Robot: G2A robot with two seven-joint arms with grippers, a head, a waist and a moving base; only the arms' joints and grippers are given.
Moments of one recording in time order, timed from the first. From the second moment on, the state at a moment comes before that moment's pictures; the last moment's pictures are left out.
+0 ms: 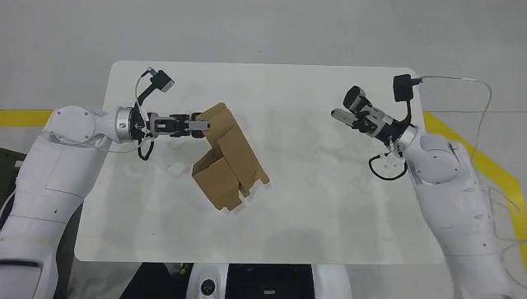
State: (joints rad) left arm 0.81 -0.86 -1.13 -1.28 -0.51 -0.47 -1.35; right arm -1.05 -1.12 1.35 -1.42 -0.21 -0.79 0.59
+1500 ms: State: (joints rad) left arm 0.65 -0.86 -0.84 -1.28 -0.61 -0.50 -1.32; right arm -0.92 -1.15 1.03 -1.36 0.16 -0.85 0.87
